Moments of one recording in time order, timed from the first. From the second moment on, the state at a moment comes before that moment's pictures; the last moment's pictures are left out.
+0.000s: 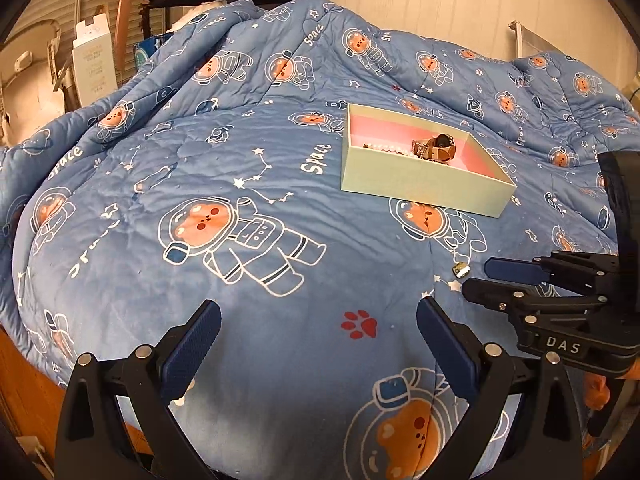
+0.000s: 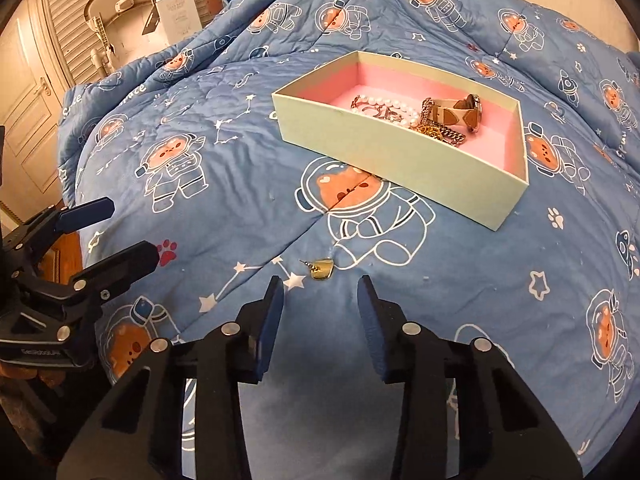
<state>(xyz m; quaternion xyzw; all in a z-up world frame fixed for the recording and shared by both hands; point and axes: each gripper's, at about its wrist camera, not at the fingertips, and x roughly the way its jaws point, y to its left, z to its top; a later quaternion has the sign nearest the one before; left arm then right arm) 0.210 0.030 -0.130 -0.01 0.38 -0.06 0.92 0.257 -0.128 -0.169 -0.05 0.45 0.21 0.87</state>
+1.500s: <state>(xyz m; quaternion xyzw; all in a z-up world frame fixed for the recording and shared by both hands) 0.219 -0.001 -0.110 0.00 0.37 -0.10 0.93 0.293 -0.158 -0.106 0.00 0.42 0.24 0.87</state>
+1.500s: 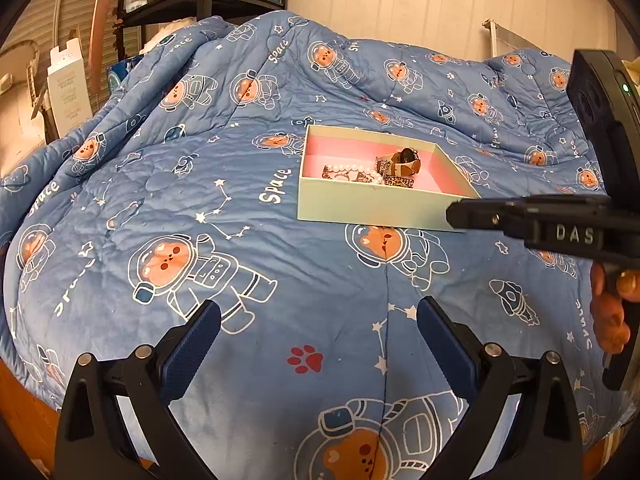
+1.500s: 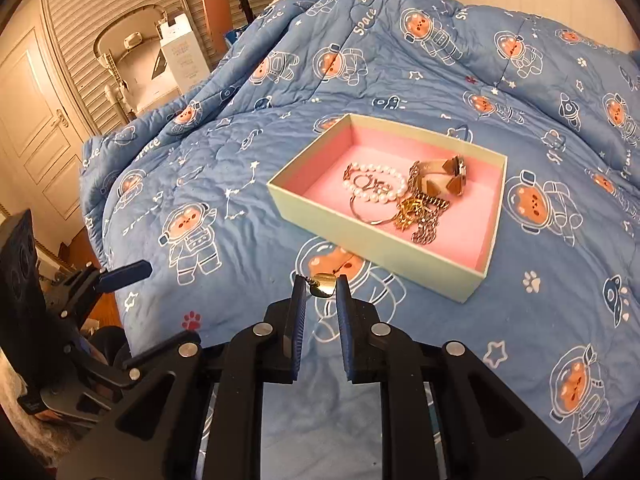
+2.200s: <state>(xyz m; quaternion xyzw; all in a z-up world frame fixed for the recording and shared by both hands) 0.250 -0.021 -0.106 0.04 0.36 -0.12 0.92 0.392 -0.149 -0.112 -0.04 0.45 0.23 0.86</state>
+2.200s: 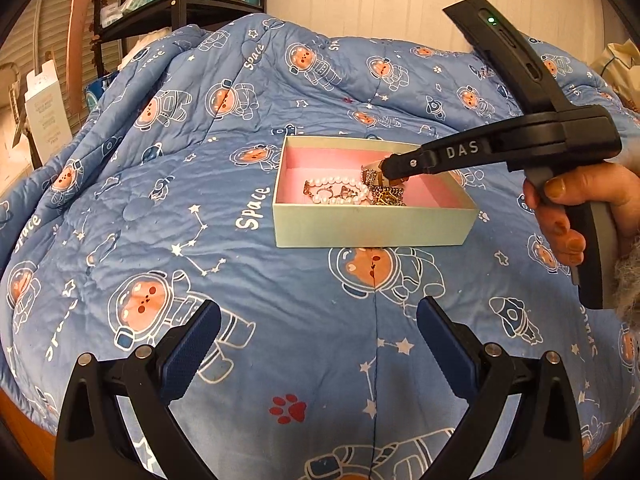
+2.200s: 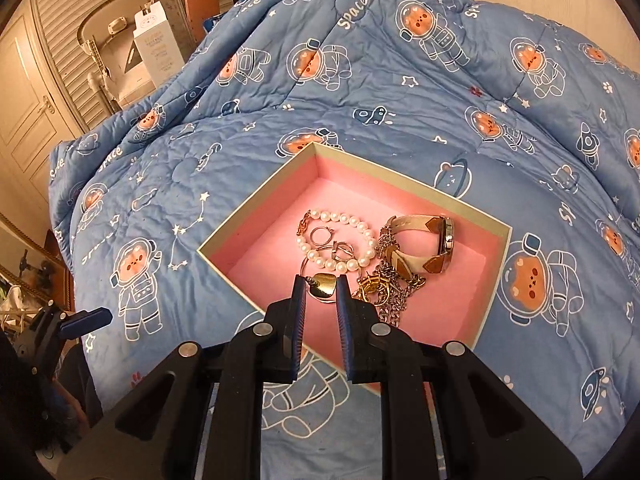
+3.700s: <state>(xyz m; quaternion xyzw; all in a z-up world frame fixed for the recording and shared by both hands) 0.384 -0.019 -0.101 0.02 0.38 -0.14 0.91 0.430 -0.135 -0.152 -0.09 0.49 0.23 0.83</state>
